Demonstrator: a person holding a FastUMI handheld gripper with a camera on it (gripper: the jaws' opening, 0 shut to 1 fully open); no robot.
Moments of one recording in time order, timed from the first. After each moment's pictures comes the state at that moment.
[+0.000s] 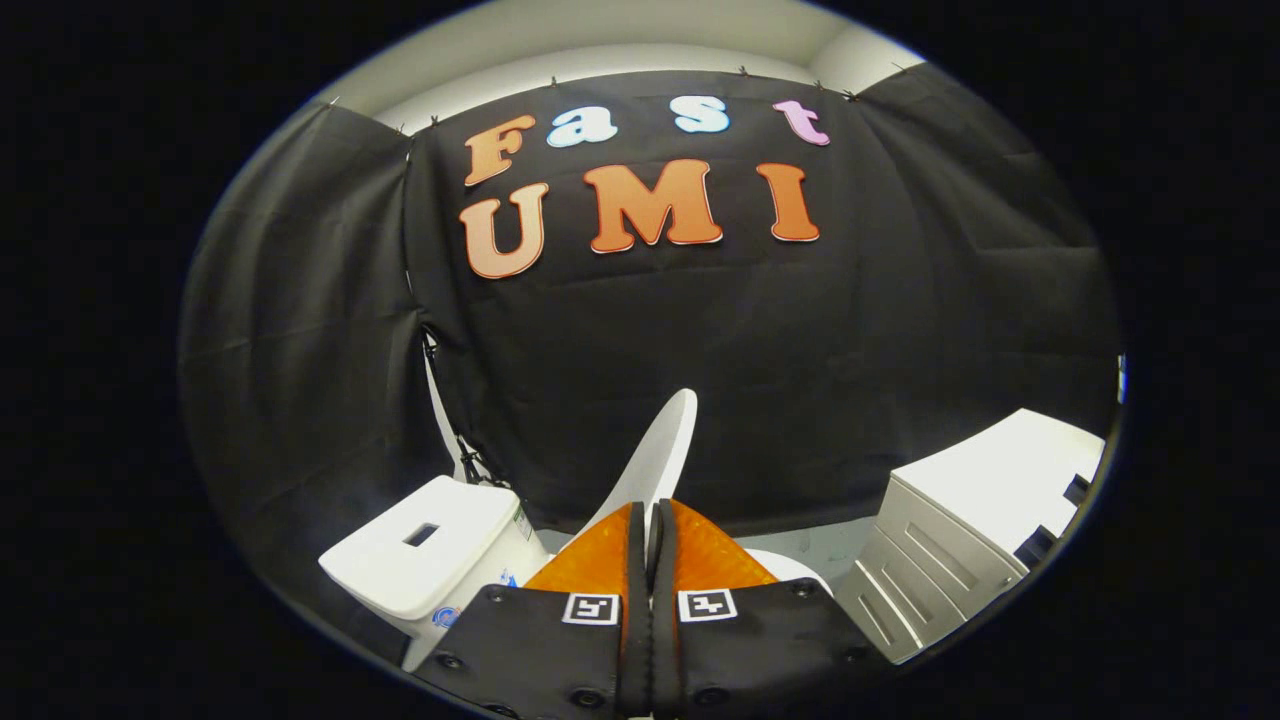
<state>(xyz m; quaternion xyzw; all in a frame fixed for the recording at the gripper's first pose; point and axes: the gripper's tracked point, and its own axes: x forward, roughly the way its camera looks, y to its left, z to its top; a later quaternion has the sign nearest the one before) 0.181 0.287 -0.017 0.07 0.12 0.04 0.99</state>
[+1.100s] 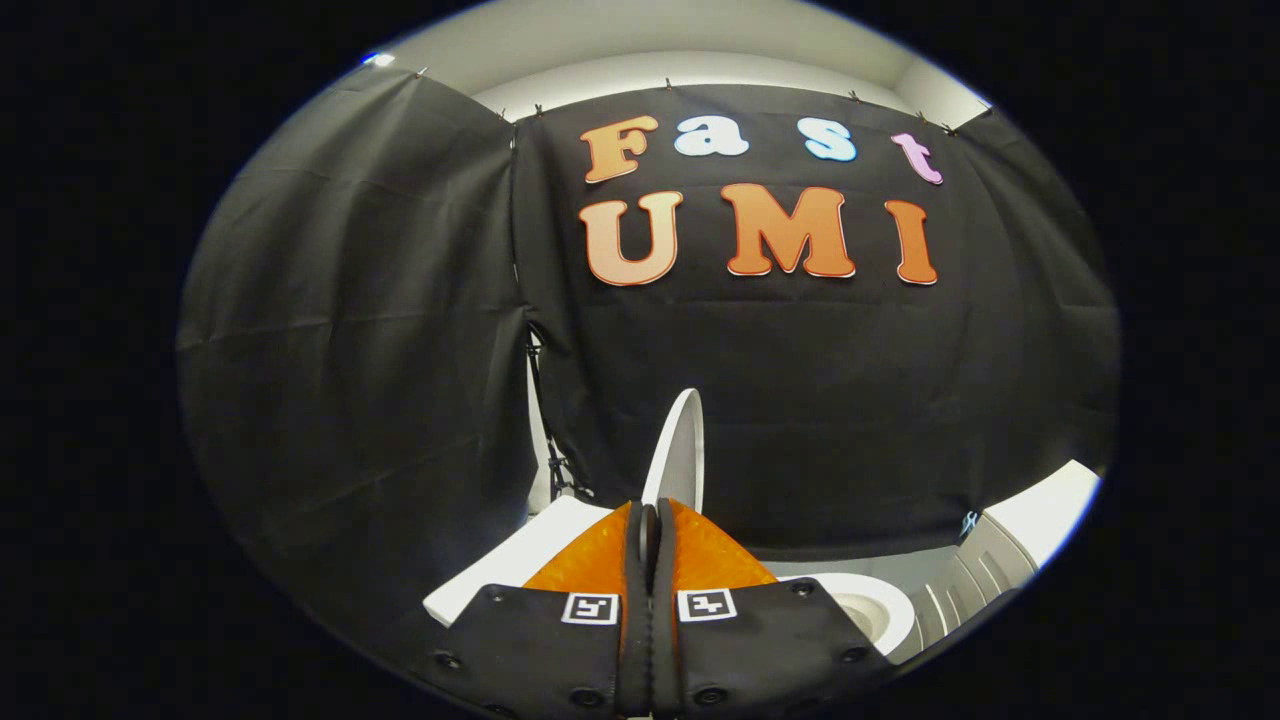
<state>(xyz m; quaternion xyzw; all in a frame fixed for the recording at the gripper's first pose) 0.172 0.504 0.043 0.03 0.09 0.15 0.98</state>
